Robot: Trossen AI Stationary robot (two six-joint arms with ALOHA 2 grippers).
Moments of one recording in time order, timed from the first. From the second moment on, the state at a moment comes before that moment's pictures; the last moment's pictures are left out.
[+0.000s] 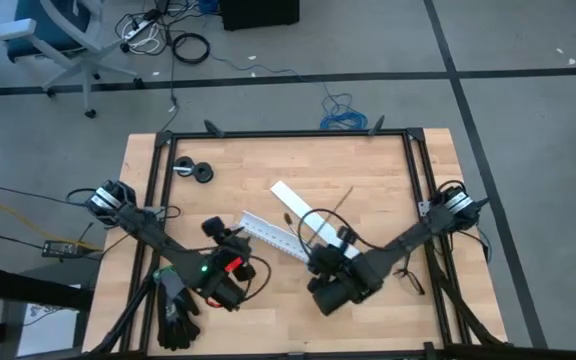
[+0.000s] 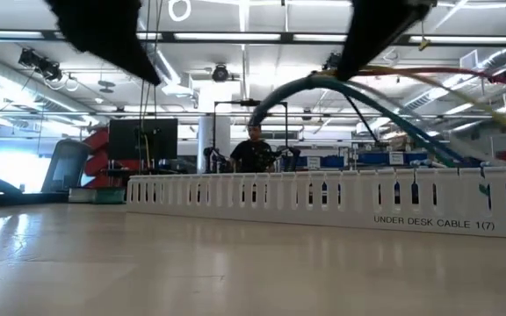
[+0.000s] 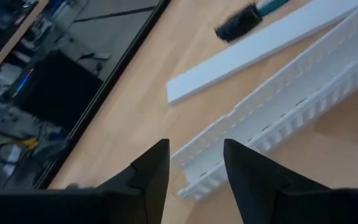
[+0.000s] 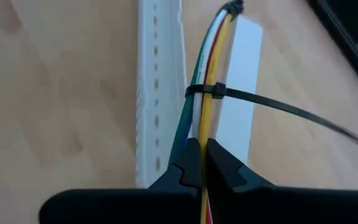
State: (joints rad) left arm -0.62 1.70 1.24 -1.17 -1.03 -1.06; right arm 0.55 1.92 1.62 -1.09 0.73 0.94
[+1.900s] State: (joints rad) left arm -0.86 1.71 1.24 -1.51 -0.95 -1.59; right arm 0.28 2.10 1.61 -0.80 0.55 0.52
